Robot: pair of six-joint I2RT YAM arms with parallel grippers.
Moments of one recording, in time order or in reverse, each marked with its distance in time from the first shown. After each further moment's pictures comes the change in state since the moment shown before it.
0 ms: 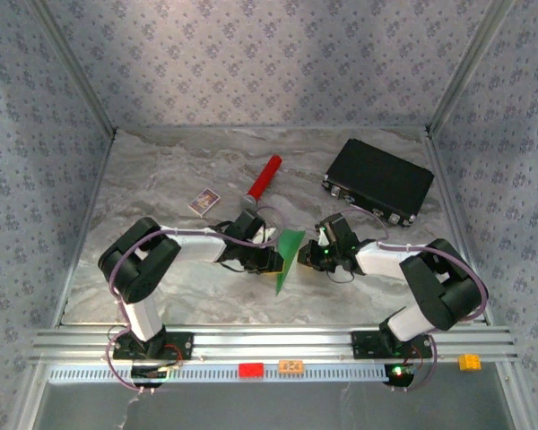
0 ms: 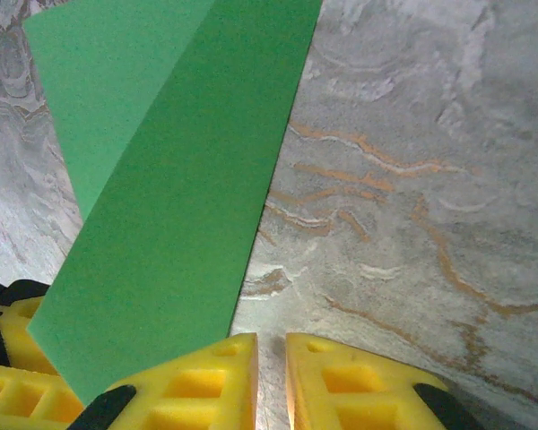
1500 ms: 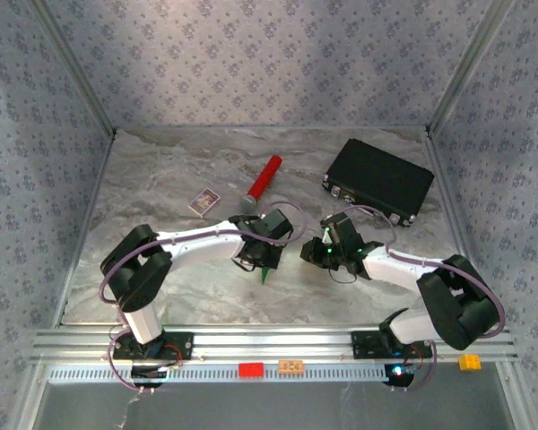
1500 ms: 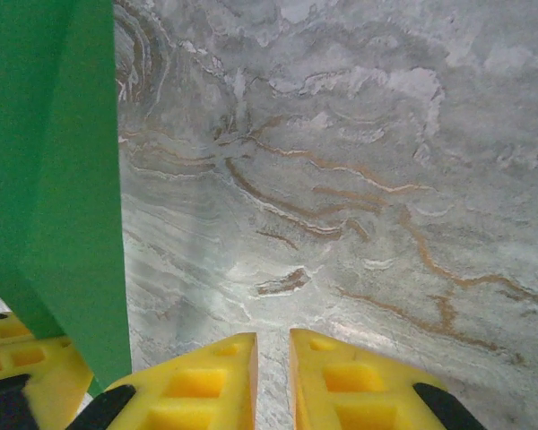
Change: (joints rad) left arm -0.185 -0.023 0.310 -0.606 -0.661 0.051; right arm 0.002 -0.140 -0.018 -0.053 0.100 0.018
